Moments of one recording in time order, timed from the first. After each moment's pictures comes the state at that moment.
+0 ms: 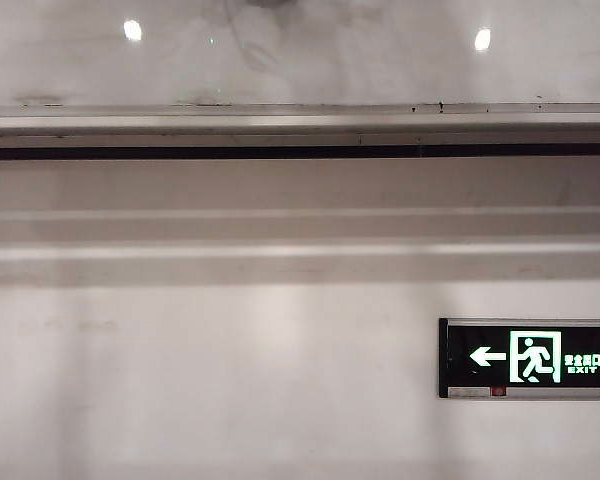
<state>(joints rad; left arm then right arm) -0.45 1.96 2.22 -0.11 0.02 0.03 0.88 1.78 2.83 -0.21 0.48 -0.71</state>
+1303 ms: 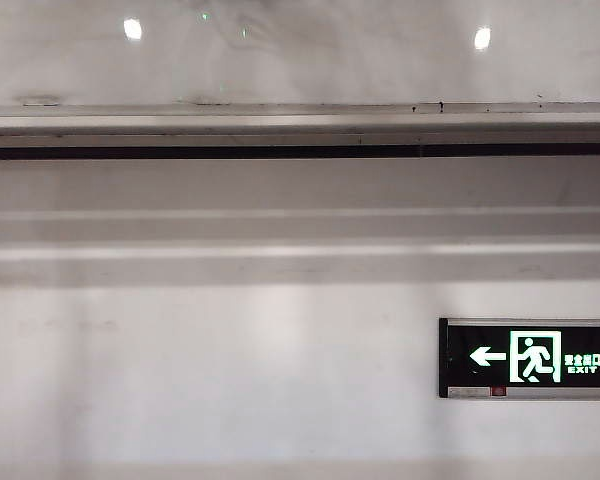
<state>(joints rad) -0.45 1.98 2.42 -0.44 -0.07 -0.02 0.88 1.78 2.83 -0.21 0.47 -0.70</state>
